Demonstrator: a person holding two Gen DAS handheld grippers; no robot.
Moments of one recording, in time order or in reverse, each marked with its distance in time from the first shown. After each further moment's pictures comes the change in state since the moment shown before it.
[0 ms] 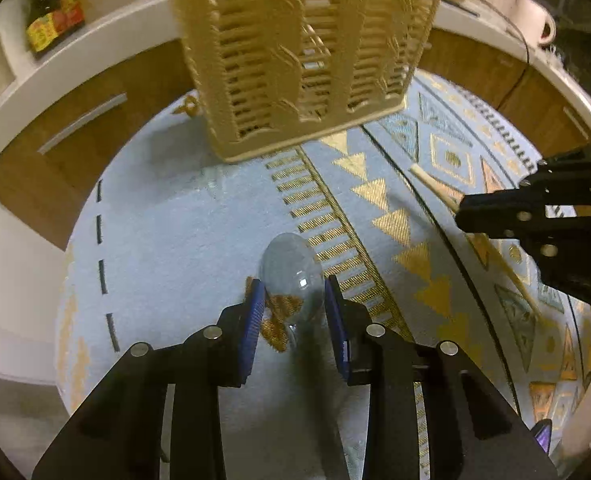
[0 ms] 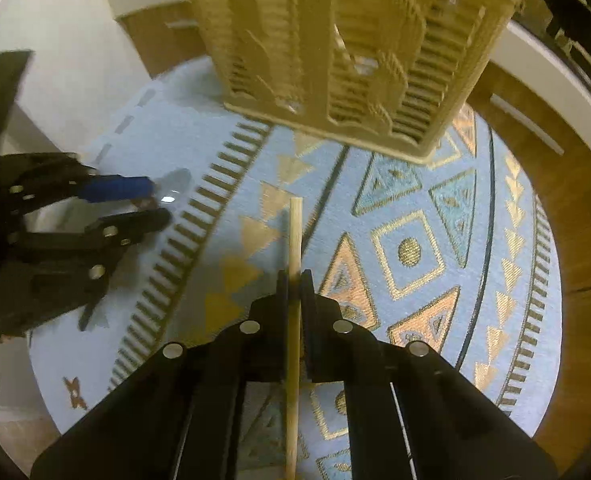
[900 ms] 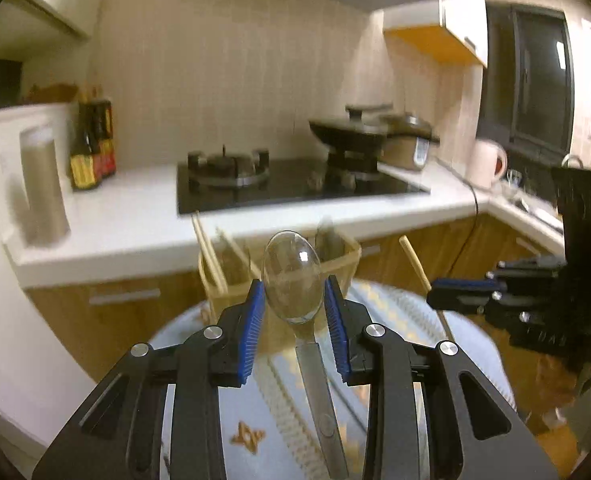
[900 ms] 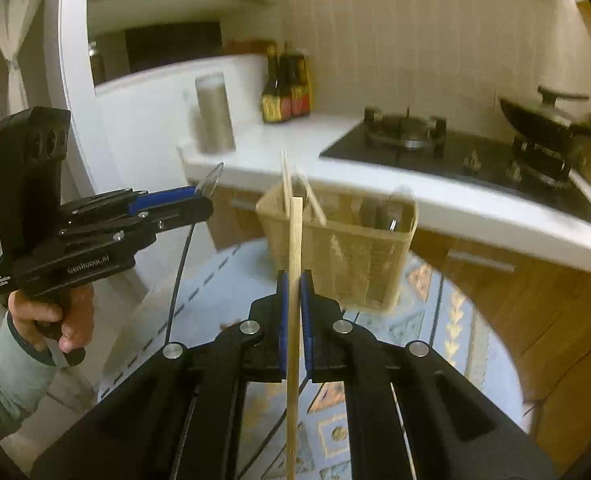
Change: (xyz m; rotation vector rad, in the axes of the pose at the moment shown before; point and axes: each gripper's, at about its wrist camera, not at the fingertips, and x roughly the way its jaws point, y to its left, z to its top) left arm -0.172 -0.020 0.044 -0.037 -0.623 -0.051; right arm -0.176 -0.020 -0.011 -0.016 -0.574 0.105
